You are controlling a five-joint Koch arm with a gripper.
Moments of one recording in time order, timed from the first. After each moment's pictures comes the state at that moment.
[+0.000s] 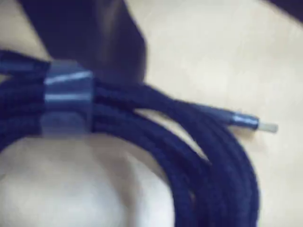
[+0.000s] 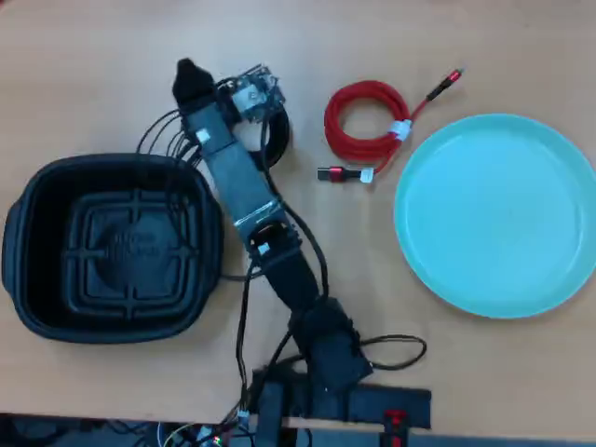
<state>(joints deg) 56.2 53.7 47.0 64.2 6.6</state>
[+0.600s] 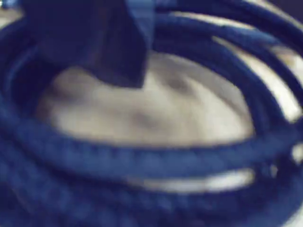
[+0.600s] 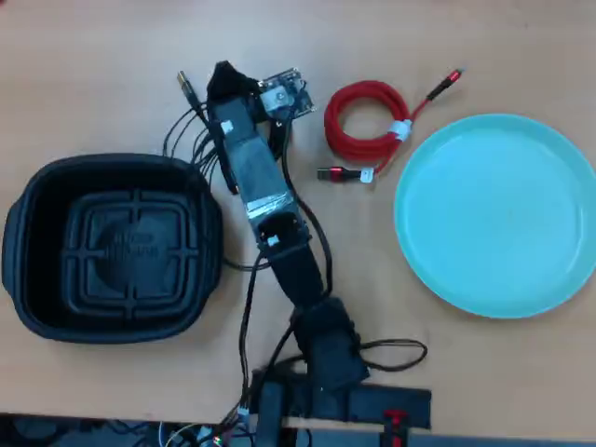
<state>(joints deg) 60.8 51.8 52.6 63.9 6.4</state>
